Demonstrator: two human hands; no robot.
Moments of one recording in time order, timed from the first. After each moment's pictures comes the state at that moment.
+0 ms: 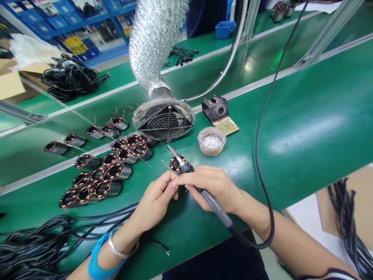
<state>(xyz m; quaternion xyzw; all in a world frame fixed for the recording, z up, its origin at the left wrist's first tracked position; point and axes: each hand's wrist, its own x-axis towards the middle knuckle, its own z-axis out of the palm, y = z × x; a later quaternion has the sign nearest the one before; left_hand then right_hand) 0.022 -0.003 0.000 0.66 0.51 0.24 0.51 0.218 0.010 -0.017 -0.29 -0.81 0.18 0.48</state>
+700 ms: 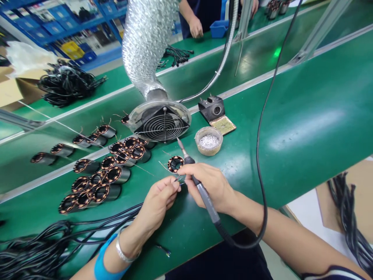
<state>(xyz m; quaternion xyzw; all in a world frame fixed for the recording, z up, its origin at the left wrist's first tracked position) 0.040 -0.005 -0.010 0.39 0.55 0.30 0.68 0.209 0.006 -0.025 -0.36 -0.77 0.18 0.51</state>
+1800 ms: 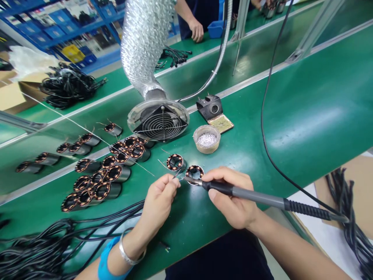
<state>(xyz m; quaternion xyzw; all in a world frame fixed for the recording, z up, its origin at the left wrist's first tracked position) 0.050 -0.014 -0.013 0.47 0.61 0.33 0.54 0.246 -0.033 -0.010 -0.44 -0.64 0.32 0.54</state>
